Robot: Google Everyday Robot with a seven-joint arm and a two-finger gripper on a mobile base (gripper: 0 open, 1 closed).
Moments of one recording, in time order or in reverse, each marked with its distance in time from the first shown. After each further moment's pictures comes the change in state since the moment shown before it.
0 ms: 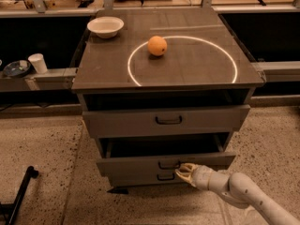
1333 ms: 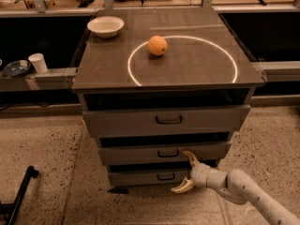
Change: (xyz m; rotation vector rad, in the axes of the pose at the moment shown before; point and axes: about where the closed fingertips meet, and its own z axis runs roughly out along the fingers) arm -0.005 -0.009 0.010 -0.021 -0.019 0.005
